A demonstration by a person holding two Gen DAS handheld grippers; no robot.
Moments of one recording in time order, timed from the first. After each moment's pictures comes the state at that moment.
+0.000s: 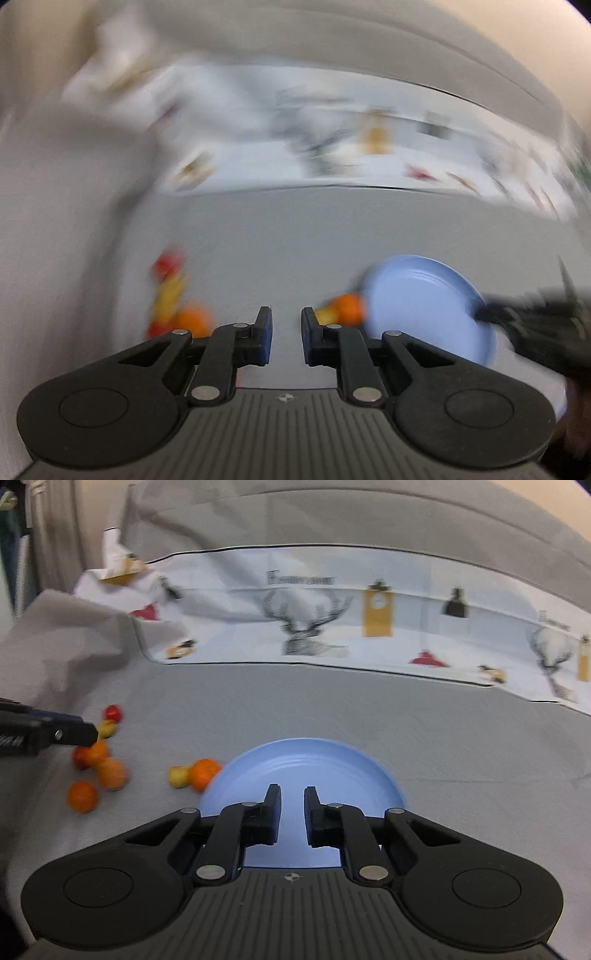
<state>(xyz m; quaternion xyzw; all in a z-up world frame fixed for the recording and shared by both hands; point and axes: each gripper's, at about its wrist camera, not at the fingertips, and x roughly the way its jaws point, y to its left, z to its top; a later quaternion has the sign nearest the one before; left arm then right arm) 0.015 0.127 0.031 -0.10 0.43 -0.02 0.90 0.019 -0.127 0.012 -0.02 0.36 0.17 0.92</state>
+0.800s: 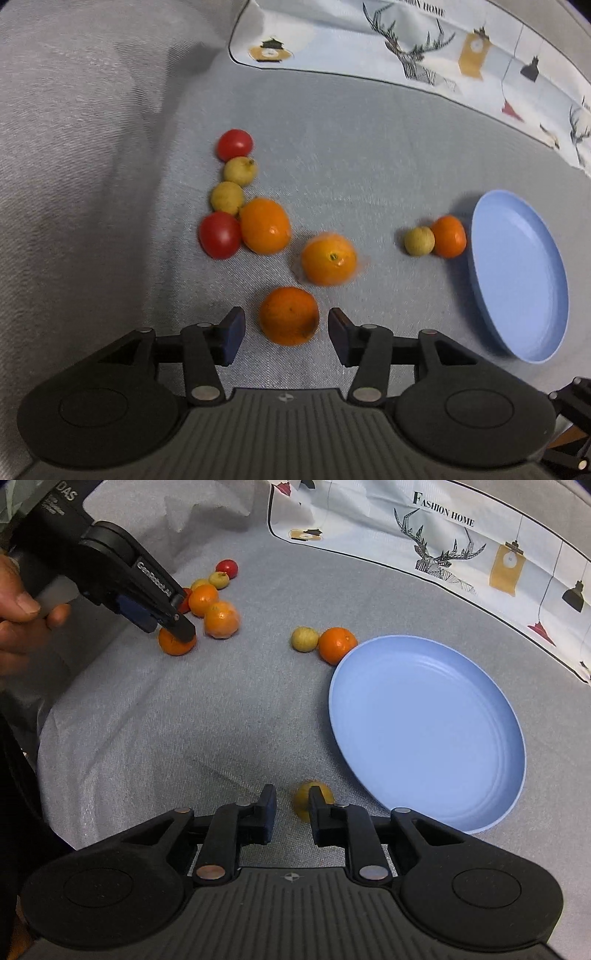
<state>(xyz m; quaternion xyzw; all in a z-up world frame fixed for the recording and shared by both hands) 0.039 0.150 -0.030 -0.06 0.55 0.05 0.83 -0.032 -0.076 -0.040 -0.15 0.45 0.28 0.84</state>
